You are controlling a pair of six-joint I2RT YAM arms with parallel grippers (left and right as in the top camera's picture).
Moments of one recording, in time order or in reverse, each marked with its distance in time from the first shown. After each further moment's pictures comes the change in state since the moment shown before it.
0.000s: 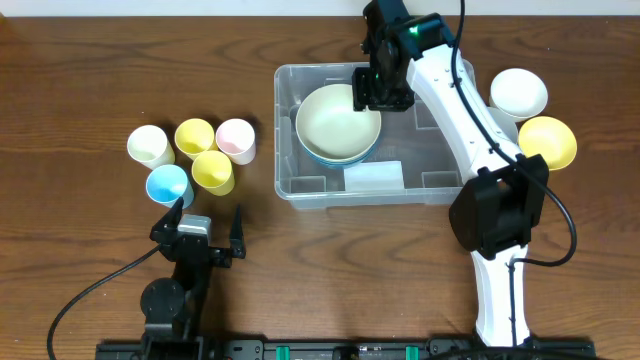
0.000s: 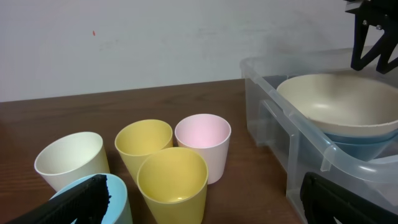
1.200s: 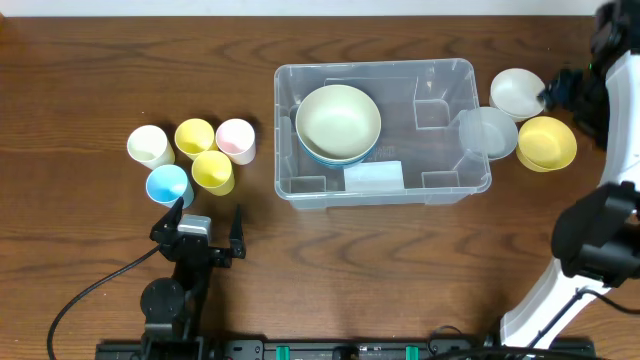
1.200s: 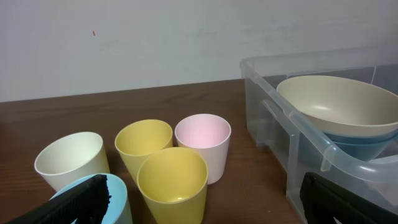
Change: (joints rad) left arm 0.000 0.000 0.000 0.000 0.000 0.000; right arm -0.673 -0.225 -0.264 -0.106 0.344 0.262
